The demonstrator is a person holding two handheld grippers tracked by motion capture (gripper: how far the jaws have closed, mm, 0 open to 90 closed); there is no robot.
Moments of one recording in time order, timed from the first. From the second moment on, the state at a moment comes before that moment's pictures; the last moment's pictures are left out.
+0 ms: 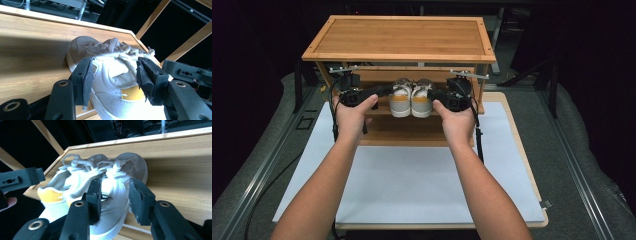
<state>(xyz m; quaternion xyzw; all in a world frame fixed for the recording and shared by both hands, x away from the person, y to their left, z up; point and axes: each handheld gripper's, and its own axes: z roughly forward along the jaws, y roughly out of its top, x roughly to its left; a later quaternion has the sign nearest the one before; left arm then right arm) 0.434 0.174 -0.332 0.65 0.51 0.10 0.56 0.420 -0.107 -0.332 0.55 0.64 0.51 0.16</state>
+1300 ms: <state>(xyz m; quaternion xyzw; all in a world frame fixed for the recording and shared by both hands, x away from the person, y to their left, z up) 0.444 0.183 -0.368 0.66 0.51 0.08 0.55 0.428 -0.118 -0.364 0.55 0.65 0.51 0.16</state>
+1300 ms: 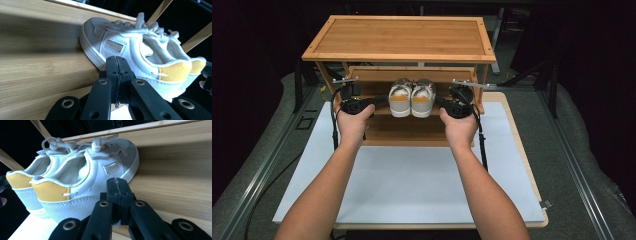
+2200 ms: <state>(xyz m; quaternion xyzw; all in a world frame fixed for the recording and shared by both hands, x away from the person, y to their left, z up) 0.450 0.178 -0.371 0.66 0.51 0.08 0.55 0.432 -0.114 -0.369 0.54 0.65 0.52 0.15</state>
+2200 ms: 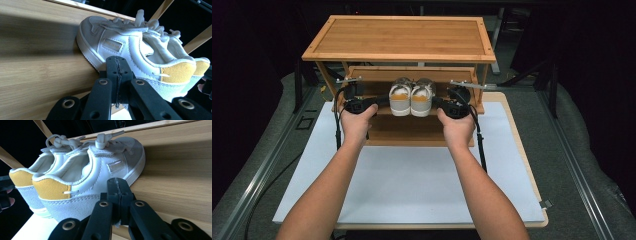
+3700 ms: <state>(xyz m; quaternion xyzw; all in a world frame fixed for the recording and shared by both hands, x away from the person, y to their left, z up) 0.490 0.165 -0.374 0.65 0.53 0.10 0.54 0.475 -0.113 -0.372 0.56 0.64 0.50 0.16</state>
